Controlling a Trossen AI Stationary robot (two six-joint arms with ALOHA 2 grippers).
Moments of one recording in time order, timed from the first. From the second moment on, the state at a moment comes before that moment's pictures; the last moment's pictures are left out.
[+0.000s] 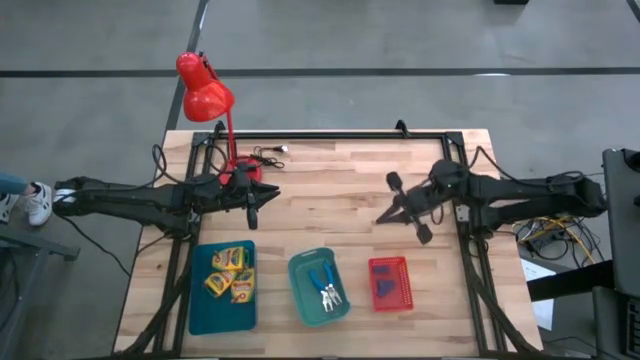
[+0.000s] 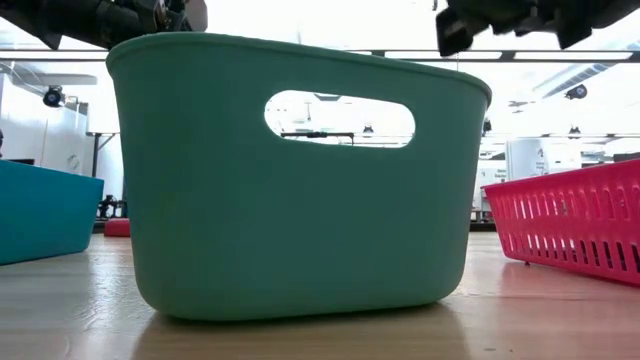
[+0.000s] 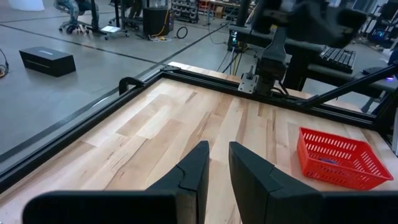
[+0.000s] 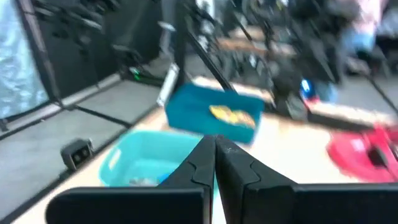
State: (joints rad) left arm 0.02 0.76 0.47 0.15 -0.25 -0.19; right arm -0.10 0.93 0.58 0.20 -0.54 -0.12
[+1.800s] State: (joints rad) left arm 0.02 0.76 0.47 0.14 -0.25 -0.19; right arm -0.13 0.00 0.17 -0.23 0.00 0.26
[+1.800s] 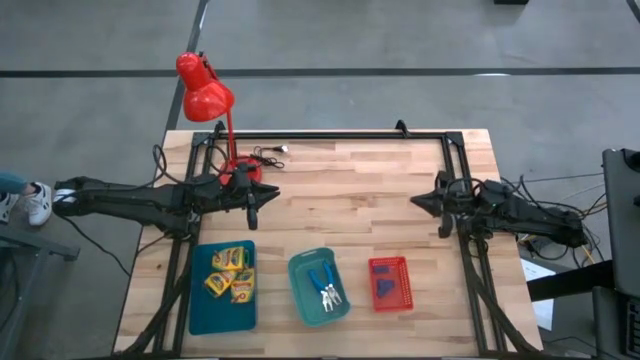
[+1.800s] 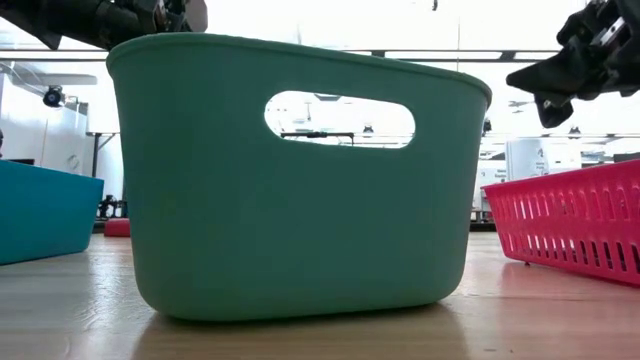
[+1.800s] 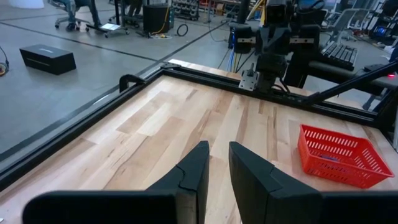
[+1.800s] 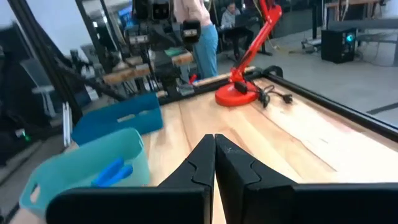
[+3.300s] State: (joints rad) left arm 0.02 0.75 0.47 0.08 -0.22 -0.17; right arm -0.14 0.02 0.01 0.01 0.00 0.26
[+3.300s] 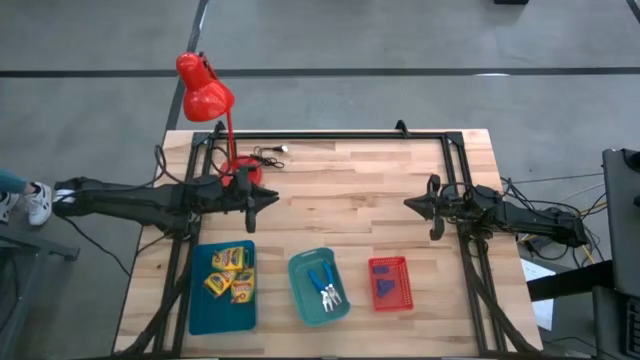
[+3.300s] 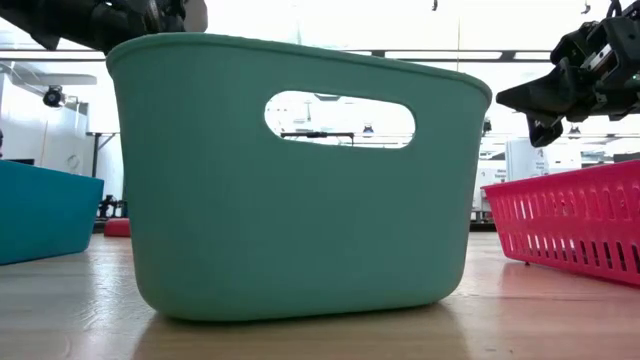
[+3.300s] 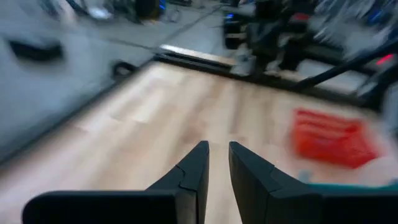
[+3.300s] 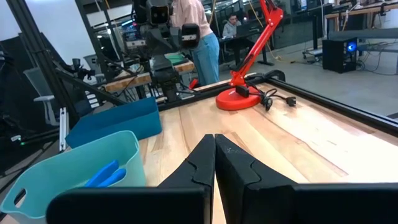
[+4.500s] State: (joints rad) left arm 0.02 0.00 0.31 -0.26 0.00 -0.26; right arm -0.14 0.02 0.01 0.01 0.00 0.26
